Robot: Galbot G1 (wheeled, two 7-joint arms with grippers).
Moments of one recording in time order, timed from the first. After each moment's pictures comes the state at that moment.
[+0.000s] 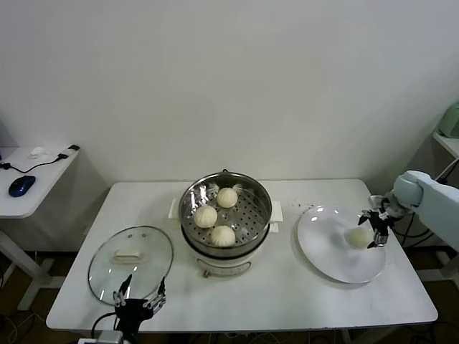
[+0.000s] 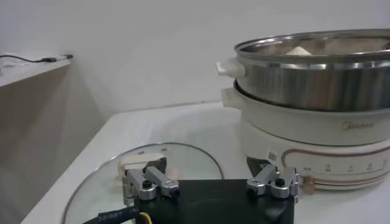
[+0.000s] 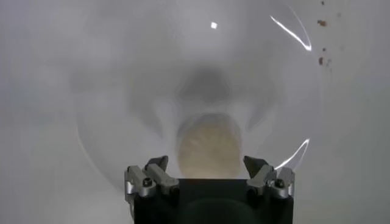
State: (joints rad) left arm 1.78 -1.42 -0.55 -2.10 -0.05 0.18 -0.06; right arm 0.13 0.70 -1.07 0.82 0.06 0.07 -1.04
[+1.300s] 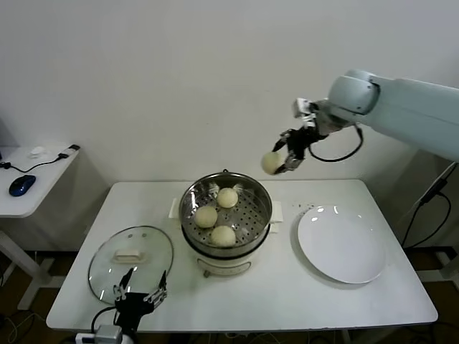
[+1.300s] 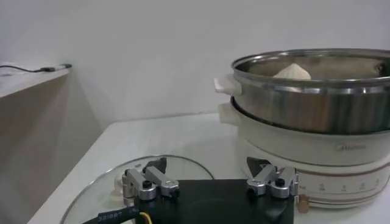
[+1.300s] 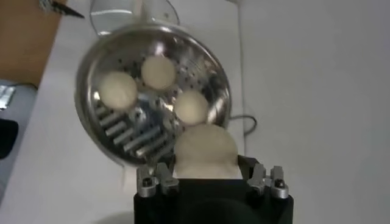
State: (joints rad) left arm 1.77 -1.42 -0.54 -2.15 -0.07 0.21 -0.06; right arm 0.92 0.93 -1.54 1.40 0.85 -0.39 -0.87
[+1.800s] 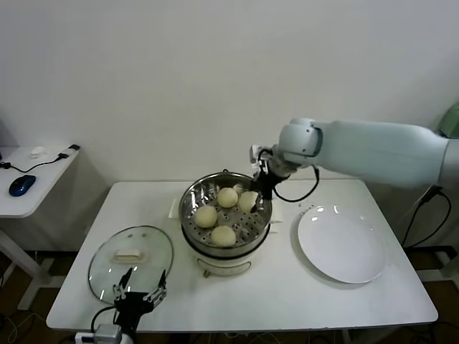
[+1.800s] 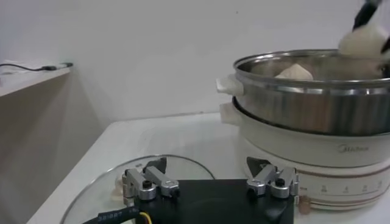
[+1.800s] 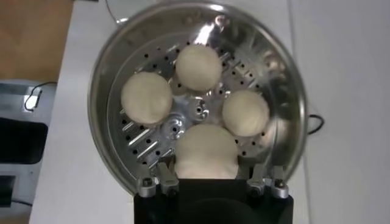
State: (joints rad) left arm 1.77 -1.42 -0.55 -2.14 -0.07 0.21 -0.06; right arm 0.71 1.04 -1.54 1.42 0.84 -0.53 -0.73
